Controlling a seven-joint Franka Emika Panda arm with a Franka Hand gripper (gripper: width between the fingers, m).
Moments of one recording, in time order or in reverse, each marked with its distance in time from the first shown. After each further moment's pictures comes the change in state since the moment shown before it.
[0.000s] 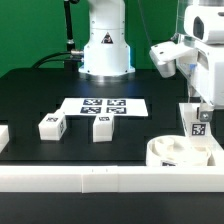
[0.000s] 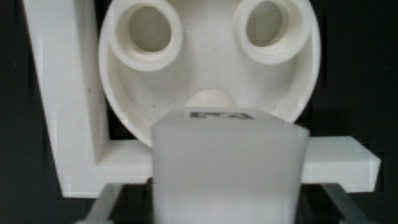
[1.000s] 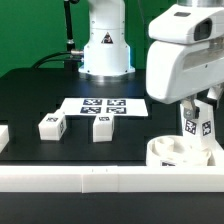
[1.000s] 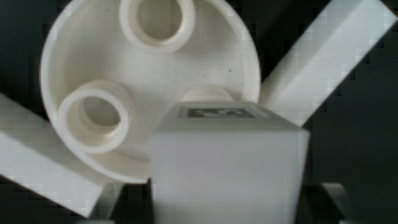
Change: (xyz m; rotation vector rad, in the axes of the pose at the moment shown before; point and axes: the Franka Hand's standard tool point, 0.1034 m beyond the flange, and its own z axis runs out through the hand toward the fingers) arm 0.003 0.000 0.000 0.026 0.032 1.054
